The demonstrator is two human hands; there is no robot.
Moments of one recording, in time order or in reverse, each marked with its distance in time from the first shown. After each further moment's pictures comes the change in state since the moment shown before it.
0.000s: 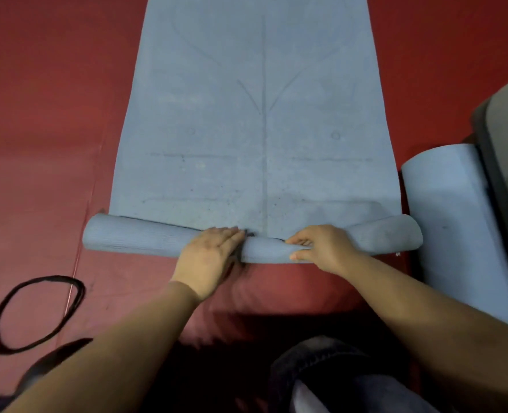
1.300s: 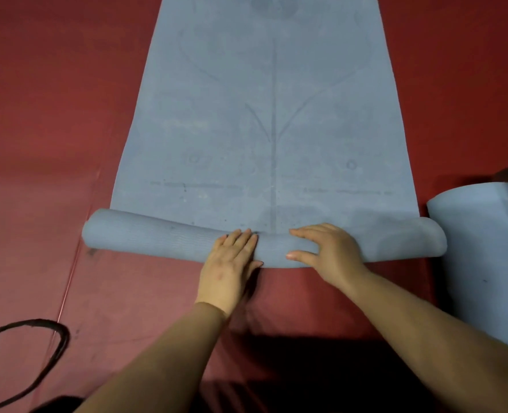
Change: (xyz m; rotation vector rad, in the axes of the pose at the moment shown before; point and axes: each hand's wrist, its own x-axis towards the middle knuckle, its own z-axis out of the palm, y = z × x) left_hand 0.062 -0.010 0.037 -0.161 0.238 -0.035; right_hand 0.066 0.004 -0.004 -0.015 0.410 -0.221
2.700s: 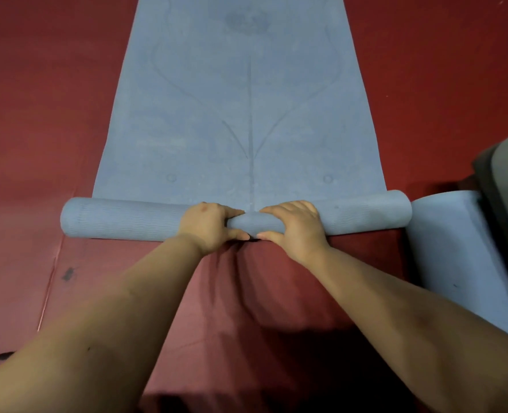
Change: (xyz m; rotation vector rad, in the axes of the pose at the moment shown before) left_hand 0.114 -0.004 -0.056 0.000 -0.416 -0.233; right_hand 0.059 -0.002 -0.007 -0.136 0.098 -0.058
